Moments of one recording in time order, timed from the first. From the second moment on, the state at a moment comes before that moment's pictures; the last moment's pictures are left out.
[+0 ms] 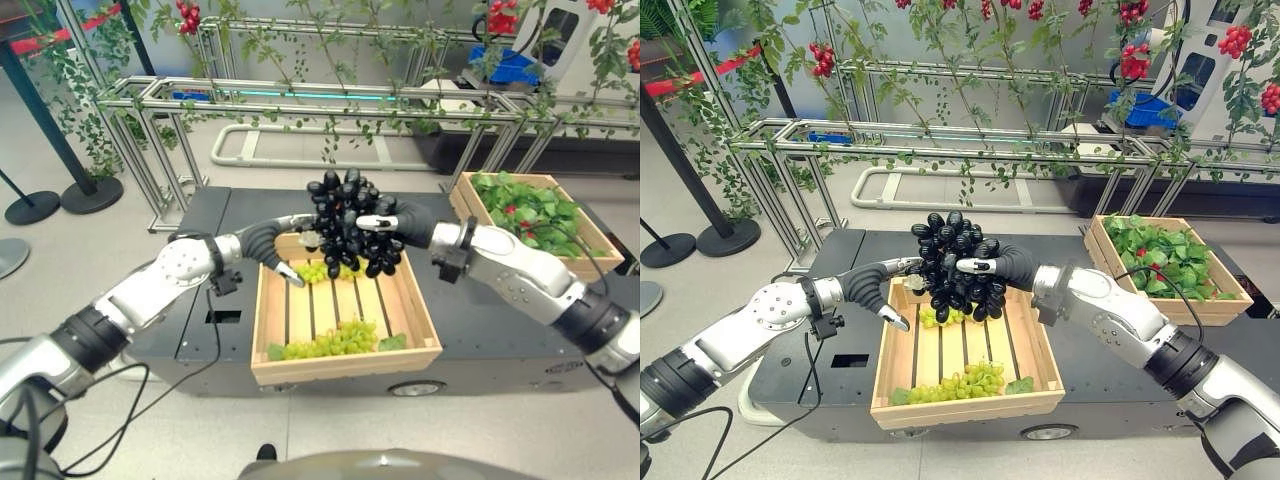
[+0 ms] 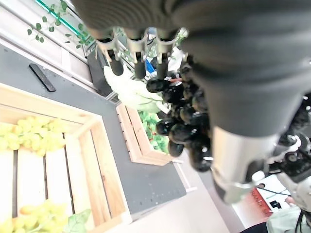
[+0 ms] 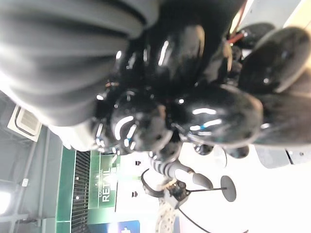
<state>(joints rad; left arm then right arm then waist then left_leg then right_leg) -0.54 1.01 -0.69 -0.02 -0.39 -0.14 -0.35 -0.65 -0.89 0.70 -0.04 1.06 0.04 0.42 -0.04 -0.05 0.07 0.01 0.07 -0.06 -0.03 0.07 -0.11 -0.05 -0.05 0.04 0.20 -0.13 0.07</state>
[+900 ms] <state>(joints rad) -0.51 0.91 -0.64 0.01 -0.29 -0.14 -0.28 -0.65 -0.74 0.70 -0.07 1.06 0.07 0.44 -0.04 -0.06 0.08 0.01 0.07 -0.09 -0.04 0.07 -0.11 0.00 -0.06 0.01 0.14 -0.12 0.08</state>
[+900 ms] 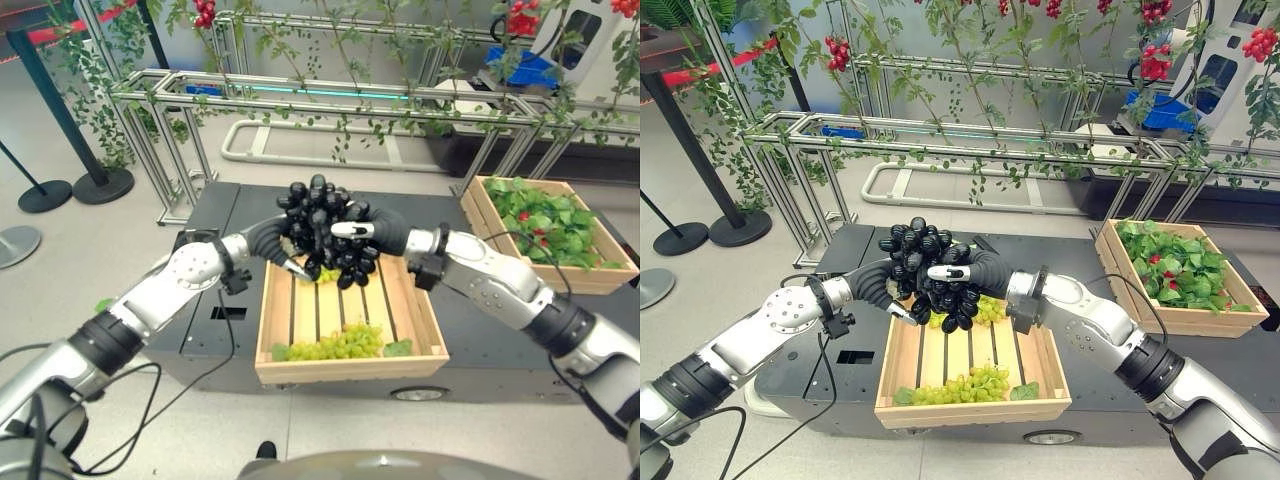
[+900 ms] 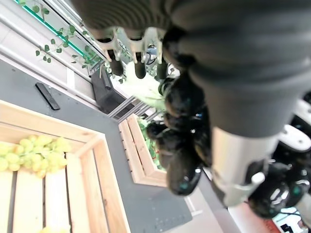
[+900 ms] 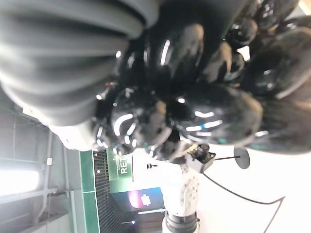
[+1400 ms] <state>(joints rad) -0.48 0.79 -0.60 0.05 -0.30 -0.14 -0.24 -0.64 -0.64 0.70 -0.07 1.06 0.07 0.43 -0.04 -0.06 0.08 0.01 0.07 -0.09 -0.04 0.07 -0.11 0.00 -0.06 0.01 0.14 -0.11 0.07</state>
